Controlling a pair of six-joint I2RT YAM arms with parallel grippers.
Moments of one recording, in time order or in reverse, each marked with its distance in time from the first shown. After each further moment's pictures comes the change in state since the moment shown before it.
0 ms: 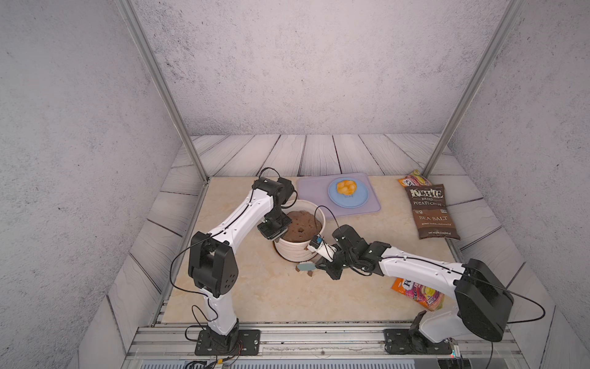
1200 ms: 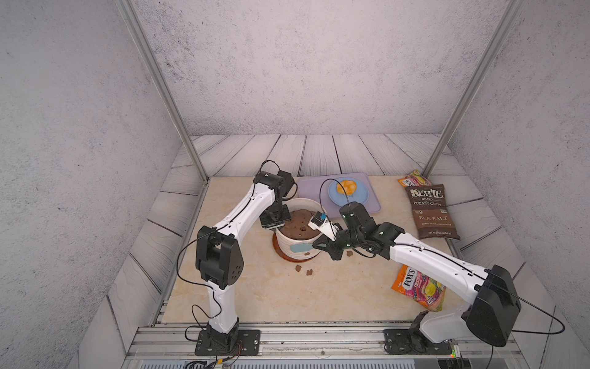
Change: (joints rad) left arm 0.027 0.087 0.118 0.027 -0.095 0.436; right arm -0.087 -0.011 0.257 -0.158 -0.088 -0.032
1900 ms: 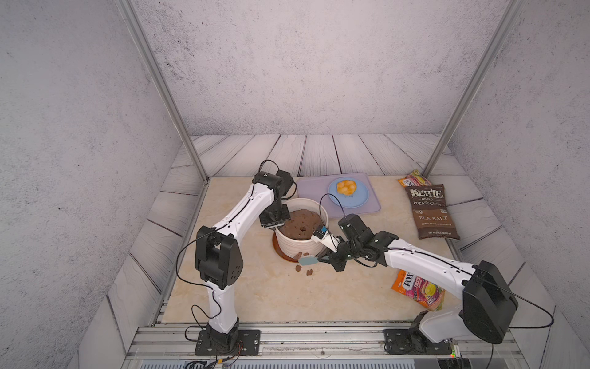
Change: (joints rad) left arm 0.008 -0.003 -0.007 0.021 0.003 0.042; right arm 0.006 0.016 -0.161 0.031 -0.012 0.014
